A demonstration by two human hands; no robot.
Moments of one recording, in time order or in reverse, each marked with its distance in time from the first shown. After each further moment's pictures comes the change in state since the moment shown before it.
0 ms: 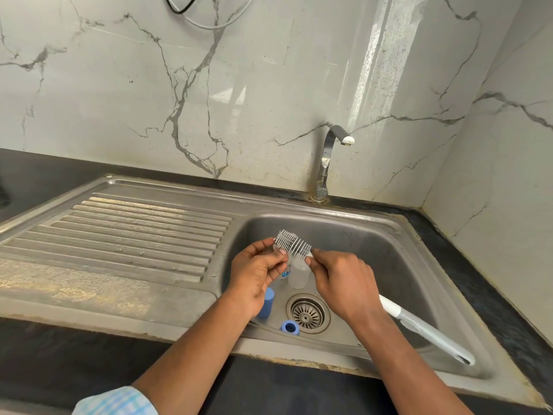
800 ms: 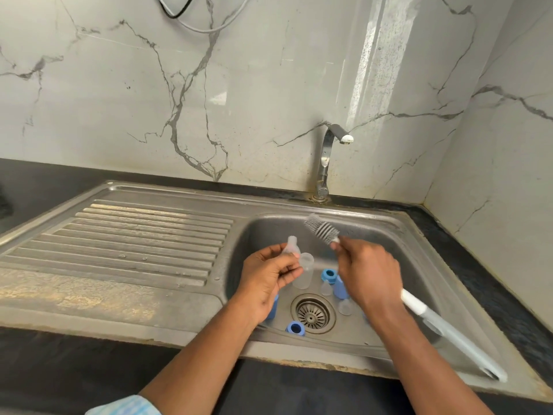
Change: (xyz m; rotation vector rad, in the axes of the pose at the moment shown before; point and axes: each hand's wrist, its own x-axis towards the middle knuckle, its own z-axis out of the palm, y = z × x) left_hand -0.006 -0.004 0.006 0.091 -0.095 -0.025; right_hand 0.005 0.020 -0.008 -0.019 0.158 0.159
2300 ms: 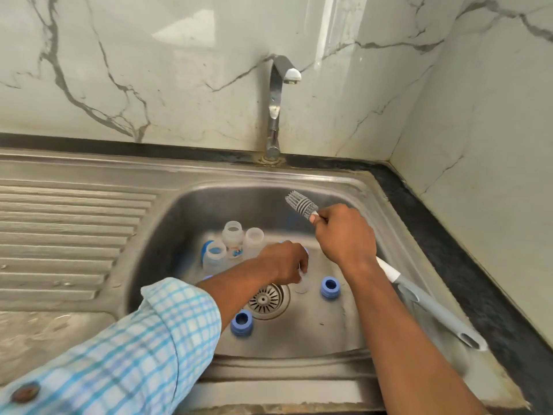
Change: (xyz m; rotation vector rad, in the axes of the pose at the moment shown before) left_hand 0.144 -0.119 0.066 1.811 -0.654 0.150; right_hand 0.056 0.086 0.044 -0.032 -0.275 0.348
